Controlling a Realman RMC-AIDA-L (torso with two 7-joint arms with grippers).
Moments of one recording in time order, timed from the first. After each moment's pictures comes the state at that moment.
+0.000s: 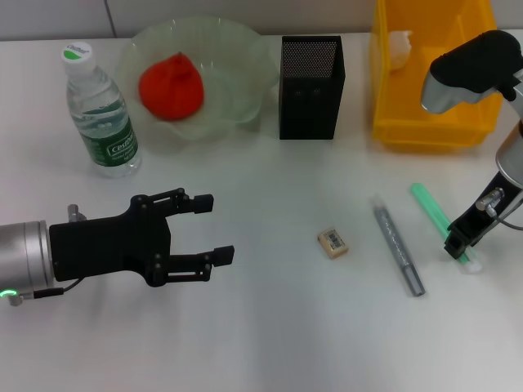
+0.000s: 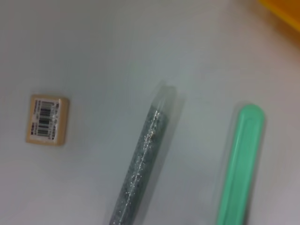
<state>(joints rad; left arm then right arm) -0.44 -2.06 0.82 0.49 1.88 1.62 -1.07 0.77 2.08 -1.31 -1.00 -2.84 -1.61 2.70</state>
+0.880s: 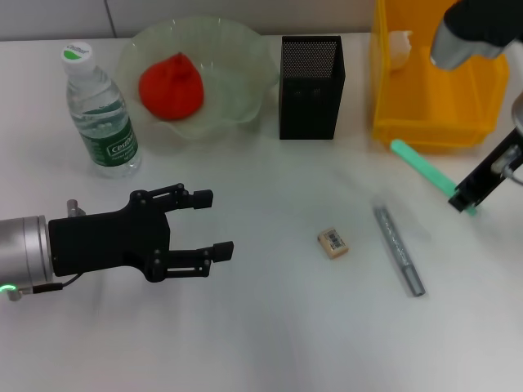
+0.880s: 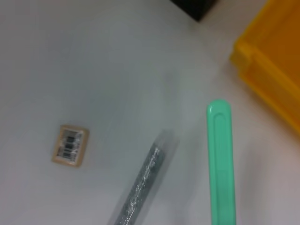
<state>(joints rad) -0.45 -2.05 0.82 0.49 1.88 1.62 -1.08 0.72 2.08 -1.31 -1.33 -2.83 -1.75 2.62</state>
